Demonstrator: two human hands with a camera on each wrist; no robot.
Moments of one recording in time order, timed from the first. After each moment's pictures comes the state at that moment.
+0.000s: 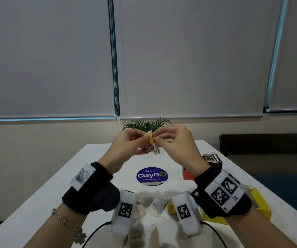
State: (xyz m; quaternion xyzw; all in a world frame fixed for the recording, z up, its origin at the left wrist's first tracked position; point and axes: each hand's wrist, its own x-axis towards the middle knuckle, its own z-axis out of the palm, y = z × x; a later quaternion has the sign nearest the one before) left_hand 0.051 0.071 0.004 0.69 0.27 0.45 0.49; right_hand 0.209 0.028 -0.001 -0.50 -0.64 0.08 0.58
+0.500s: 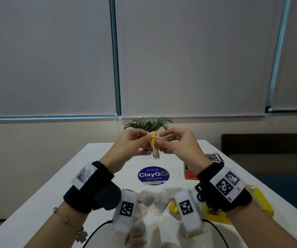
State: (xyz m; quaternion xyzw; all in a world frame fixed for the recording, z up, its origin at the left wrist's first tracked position) left_hand 0.050 0.072 0.004 0.71 0.27 0.43 0.49; right_hand 0.220 0.037 -0.012 -0.49 -0.56 0.25 0.62
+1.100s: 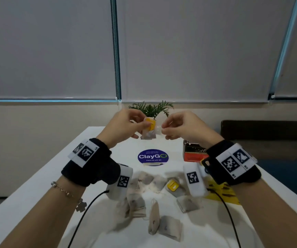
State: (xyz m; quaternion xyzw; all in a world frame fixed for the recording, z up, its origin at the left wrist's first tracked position) left_hand 0.040 0.083 0.003 0.80 0.33 0.41 0.30; right_hand 0.238 0.030 0.000 -0.56 -0.66 0.24 0.45
